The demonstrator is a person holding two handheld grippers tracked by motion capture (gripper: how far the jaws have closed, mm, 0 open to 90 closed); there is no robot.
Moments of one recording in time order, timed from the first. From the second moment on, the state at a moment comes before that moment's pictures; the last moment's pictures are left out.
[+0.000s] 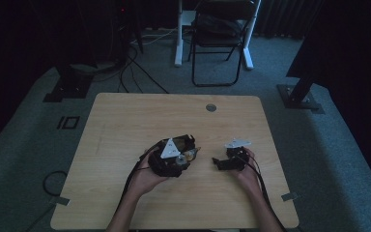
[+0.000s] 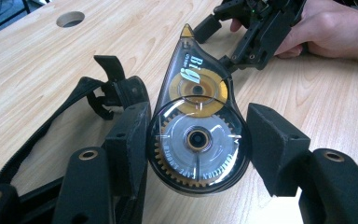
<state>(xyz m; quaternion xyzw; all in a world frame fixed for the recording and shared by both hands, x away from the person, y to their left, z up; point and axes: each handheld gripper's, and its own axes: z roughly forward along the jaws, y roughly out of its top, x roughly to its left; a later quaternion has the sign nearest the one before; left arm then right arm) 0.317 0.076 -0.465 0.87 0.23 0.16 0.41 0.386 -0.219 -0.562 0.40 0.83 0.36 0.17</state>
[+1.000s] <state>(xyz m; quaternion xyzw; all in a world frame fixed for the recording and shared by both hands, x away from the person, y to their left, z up) 0.330 0.089 -0.465 0.86 0.26 0.16 0.41 0.386 -0.219 -0.562 0.40 0.83 0.36 0.17</state>
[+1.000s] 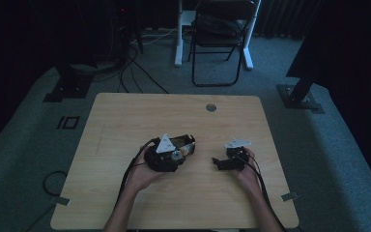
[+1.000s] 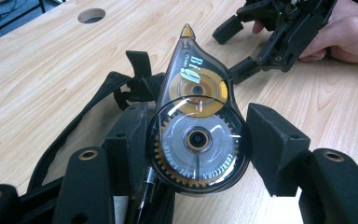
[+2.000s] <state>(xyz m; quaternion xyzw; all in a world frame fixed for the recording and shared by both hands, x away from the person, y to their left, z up) 0.337 0.099 -0.467 0.86 0.27 0.17 0.41 0.386 -0.219 -0.562 0.39 0.83 0.36 0.17</state>
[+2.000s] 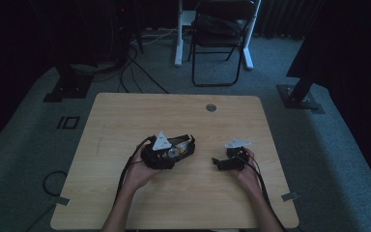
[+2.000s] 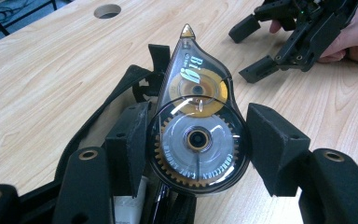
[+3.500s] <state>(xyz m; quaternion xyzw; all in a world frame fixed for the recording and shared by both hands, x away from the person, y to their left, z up) 0.349 0.115 -0.473 0.85 0.30 0.17 0.40 0.386 -0.219 -0.562 0.39 0.83 0.36 0.17</state>
